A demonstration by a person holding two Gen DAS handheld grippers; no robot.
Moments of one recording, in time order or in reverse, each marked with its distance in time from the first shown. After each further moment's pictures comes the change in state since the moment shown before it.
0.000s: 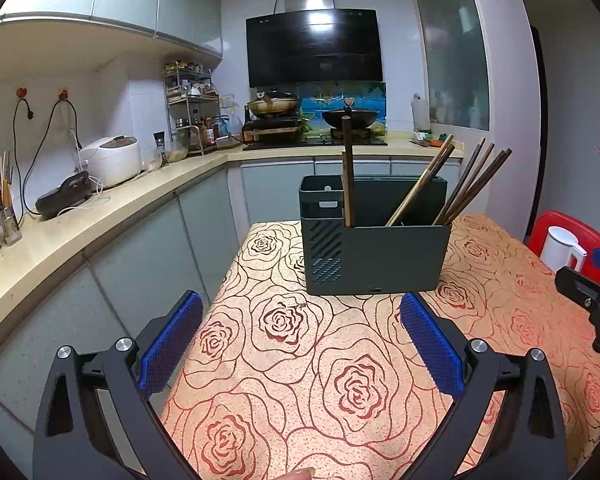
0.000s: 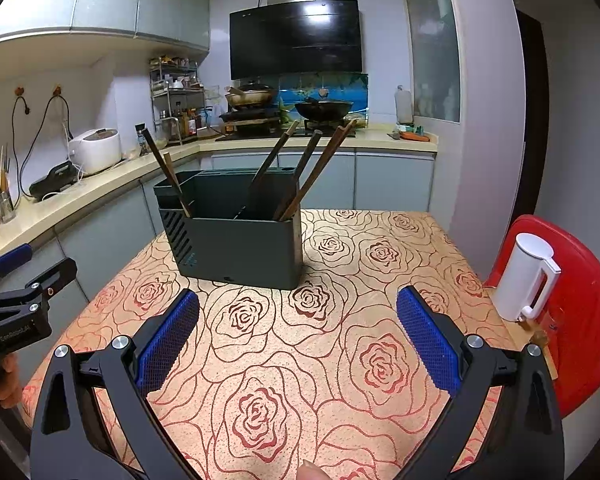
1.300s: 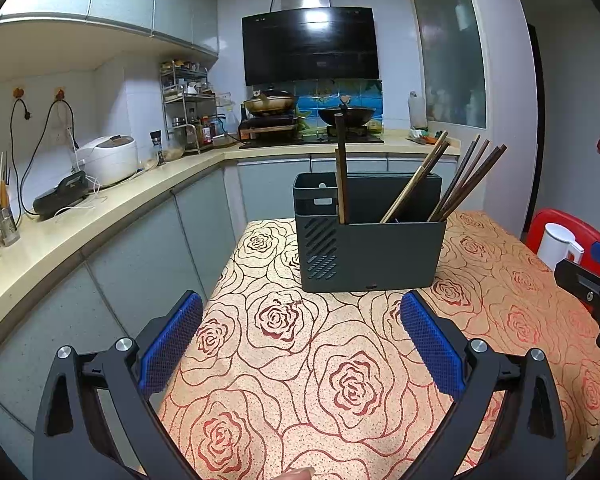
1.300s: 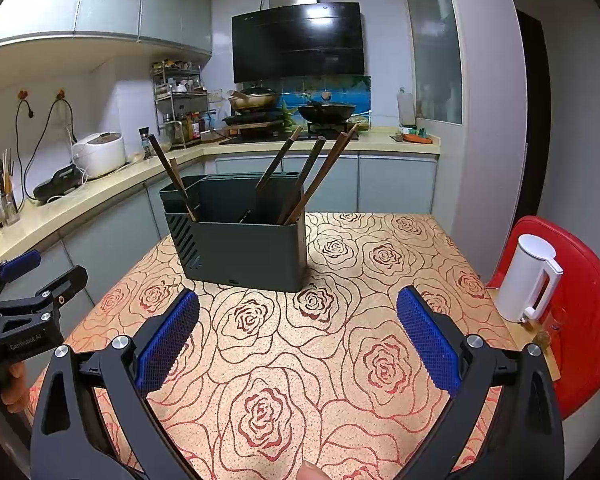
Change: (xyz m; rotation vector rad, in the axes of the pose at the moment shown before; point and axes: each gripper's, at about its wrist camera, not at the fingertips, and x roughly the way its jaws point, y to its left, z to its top) left arm -0.002 -0.004 -0.002 0.004 0.010 -0.011; right arm -0.005 0.001 0.000 0.002 -0.009 0.016
